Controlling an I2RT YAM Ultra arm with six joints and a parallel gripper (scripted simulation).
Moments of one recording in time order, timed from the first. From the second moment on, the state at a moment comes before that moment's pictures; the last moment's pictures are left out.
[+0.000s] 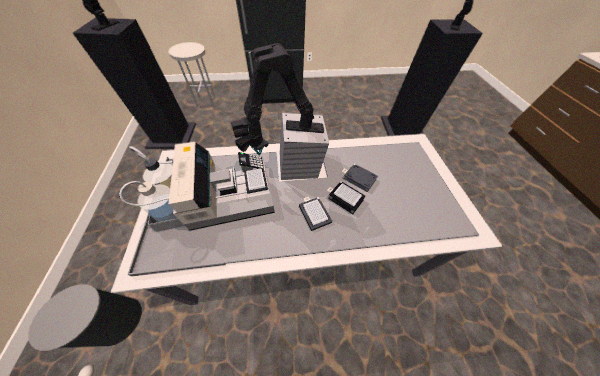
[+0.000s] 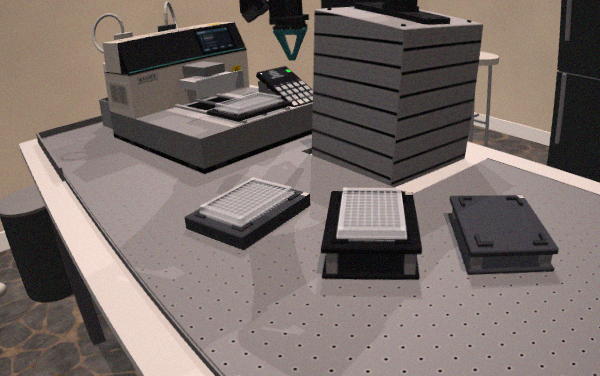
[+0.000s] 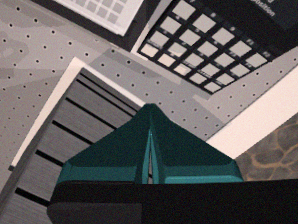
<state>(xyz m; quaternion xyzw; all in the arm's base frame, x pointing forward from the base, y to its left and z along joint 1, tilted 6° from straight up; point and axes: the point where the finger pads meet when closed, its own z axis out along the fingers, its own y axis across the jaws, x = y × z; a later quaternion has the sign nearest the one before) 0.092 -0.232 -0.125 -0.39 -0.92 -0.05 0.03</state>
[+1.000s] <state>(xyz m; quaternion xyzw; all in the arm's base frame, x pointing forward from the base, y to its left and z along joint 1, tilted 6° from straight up) 0.091 -0.225 -0.154 -0.62 -0.78 -0.05 0.05</state>
